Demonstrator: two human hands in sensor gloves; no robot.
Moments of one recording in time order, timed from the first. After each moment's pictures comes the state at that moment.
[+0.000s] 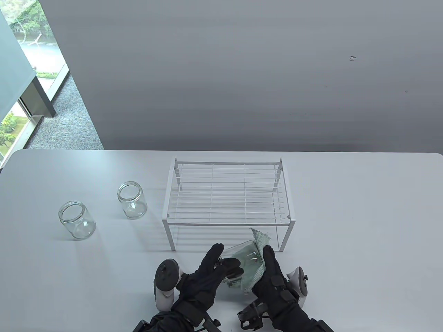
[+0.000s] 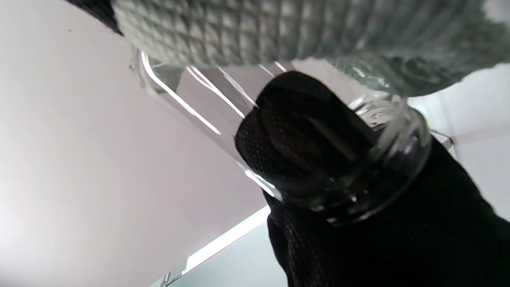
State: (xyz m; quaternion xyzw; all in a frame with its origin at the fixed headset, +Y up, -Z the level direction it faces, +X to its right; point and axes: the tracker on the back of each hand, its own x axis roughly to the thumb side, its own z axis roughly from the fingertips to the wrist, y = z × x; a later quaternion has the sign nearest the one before) left_hand -0.118 -0.752 -0.278 -0.09 -0.20 0.69 0.69; right_hand 0.098 -0.801 -0.283 0.04 0.11 0.41 0.90
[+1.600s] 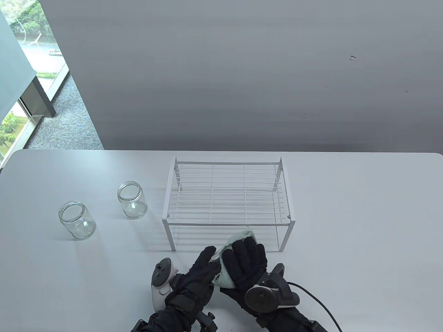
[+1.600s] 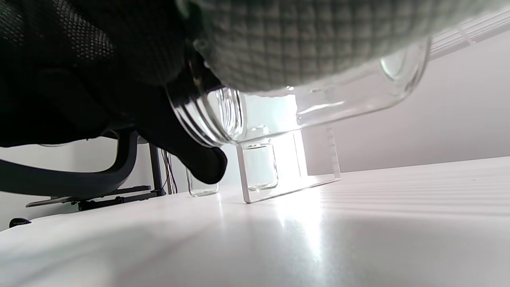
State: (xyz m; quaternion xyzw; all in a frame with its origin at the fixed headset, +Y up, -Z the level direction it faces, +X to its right) left_hand -0.123 -0.771 -0.282 -0.20 -0.10 0.76 0.61; right_hand 0.068 -0.739 -0.270 0.41 -0.12 0.89 0.17
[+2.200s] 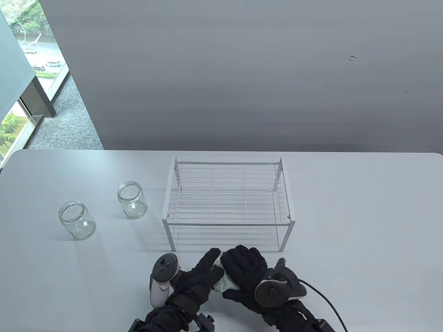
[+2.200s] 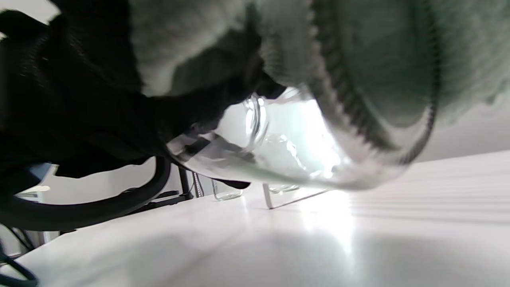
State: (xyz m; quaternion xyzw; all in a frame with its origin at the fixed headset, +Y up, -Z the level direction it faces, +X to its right) left_hand -0.123 -0.762 -0.284 -0.19 -0.16 0.66 0.70; right_hand 0.080 -0.733 -0.277 0.45 -0.11 0.87 0.20
